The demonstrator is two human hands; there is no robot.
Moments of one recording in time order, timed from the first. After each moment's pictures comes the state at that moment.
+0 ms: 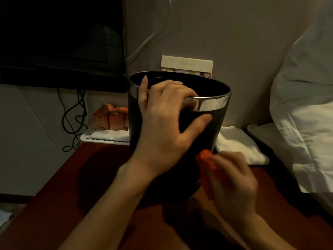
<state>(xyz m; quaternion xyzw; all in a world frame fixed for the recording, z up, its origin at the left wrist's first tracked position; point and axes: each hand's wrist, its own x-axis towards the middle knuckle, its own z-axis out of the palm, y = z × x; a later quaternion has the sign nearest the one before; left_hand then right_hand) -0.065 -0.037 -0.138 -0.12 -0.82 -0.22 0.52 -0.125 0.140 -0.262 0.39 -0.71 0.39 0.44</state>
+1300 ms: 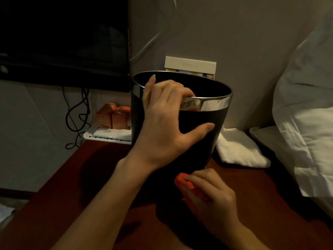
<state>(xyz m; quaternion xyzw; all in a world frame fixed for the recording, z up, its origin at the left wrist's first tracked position) -0.067 -0.042 -0.139 -0.13 -0.82 -0.20 0.52 -0.119 0.125 -0.297 0.46 -0.70 0.42 0.35</state>
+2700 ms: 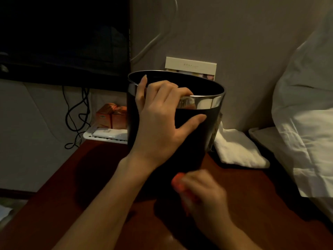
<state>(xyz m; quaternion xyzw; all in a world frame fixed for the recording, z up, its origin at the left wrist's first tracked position) -0.072 -0.047 -0.141 -0.10 -0.81 -0.19 0.55 -0.117 0.114 -0.299 0.45 -0.74 0.38 0.32</state>
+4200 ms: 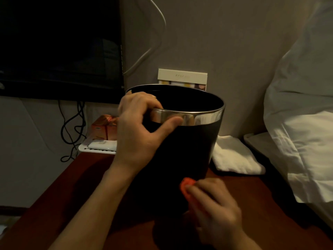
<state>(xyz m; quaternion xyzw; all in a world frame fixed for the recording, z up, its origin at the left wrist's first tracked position) -0.069 -0.058 -0.140 -0.10 -0.76 -0.33 0.56 -0.122 0.131 -0.280 0.49 -0.64 0.35 0.48</state>
